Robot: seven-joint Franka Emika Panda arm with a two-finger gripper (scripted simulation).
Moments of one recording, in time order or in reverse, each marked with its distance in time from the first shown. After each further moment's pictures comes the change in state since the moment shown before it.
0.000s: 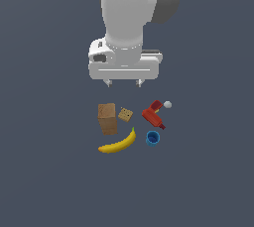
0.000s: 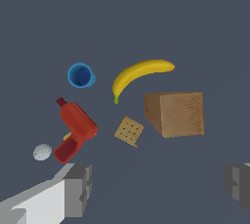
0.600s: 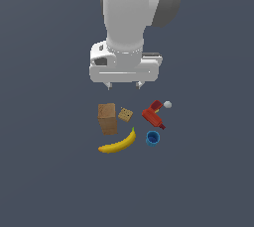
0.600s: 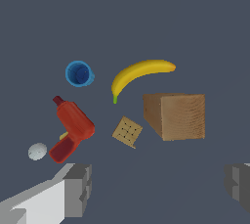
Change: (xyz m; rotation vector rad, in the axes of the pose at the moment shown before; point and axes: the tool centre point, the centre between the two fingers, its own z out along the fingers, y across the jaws) arm 0.002 0.000 0.007 -0.013 -0.005 -0.027
